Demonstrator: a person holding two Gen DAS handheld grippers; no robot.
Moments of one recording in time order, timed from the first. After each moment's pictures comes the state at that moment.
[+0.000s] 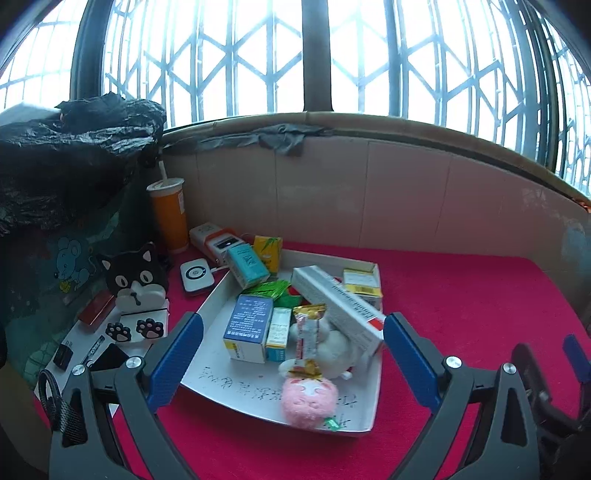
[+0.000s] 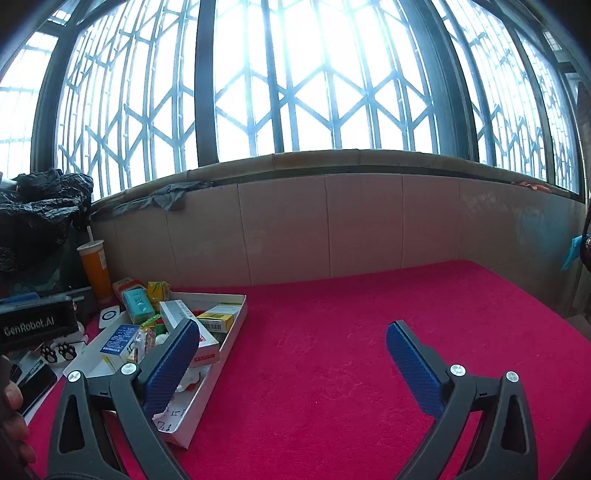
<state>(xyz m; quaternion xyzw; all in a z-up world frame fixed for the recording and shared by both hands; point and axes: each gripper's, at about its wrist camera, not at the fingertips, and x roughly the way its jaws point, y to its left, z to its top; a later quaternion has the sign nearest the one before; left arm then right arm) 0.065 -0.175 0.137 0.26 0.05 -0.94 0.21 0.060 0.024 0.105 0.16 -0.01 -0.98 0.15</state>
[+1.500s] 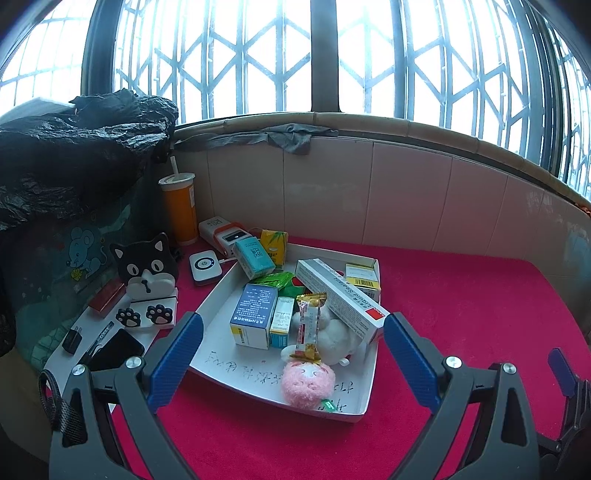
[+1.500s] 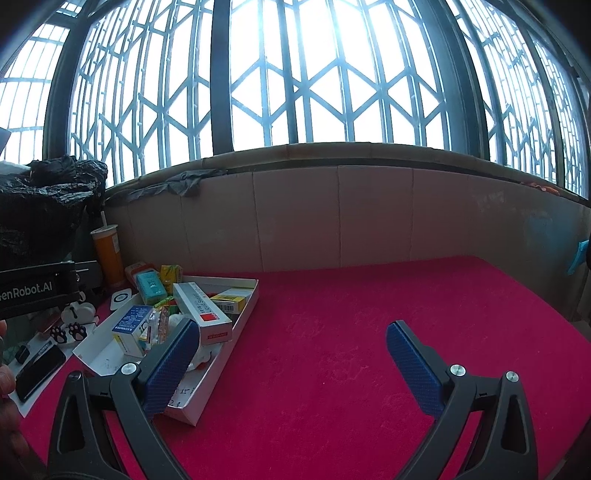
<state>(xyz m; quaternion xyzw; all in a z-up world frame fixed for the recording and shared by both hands) 0.082 -0.167 0.144 0.27 0.06 -0.94 0.22 0.073 0.022 0.098 0.17 0.00 -0.97 0.17</state>
